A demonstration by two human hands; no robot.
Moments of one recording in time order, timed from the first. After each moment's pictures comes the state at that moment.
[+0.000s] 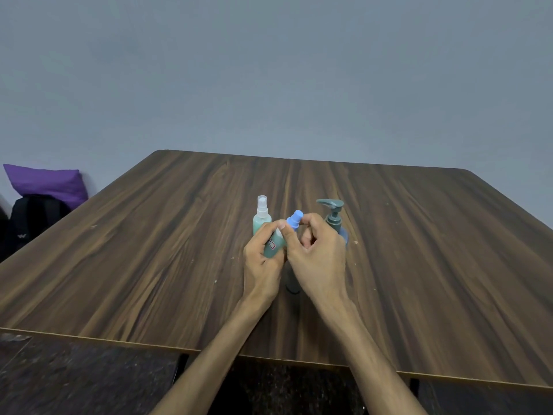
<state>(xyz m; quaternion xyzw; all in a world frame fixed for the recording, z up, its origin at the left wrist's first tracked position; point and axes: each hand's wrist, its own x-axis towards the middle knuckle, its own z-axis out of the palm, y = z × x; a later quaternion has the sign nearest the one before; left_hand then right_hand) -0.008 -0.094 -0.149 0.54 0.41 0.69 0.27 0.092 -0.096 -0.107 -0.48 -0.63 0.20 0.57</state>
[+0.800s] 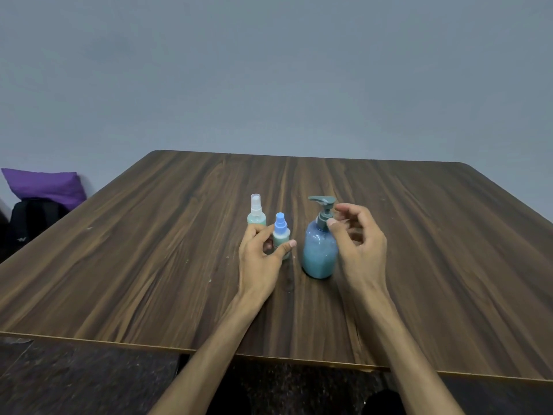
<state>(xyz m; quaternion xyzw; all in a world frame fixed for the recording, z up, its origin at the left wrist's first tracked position) -0.008 -0.073 -0.164 0.54 0.56 0.60 0.16 0.167 -0.075 -0.115 -0.44 -0.59 0.24 0.63</state>
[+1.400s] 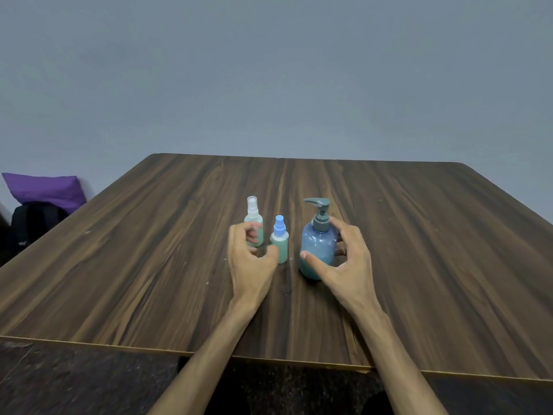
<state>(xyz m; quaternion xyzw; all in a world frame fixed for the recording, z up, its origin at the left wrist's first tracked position) -0.009 -0.081 -0.165 0.49 0.56 0.66 0.12 0.178 -0.069 -0.156 -0.42 -0.69 0.21 0.55</state>
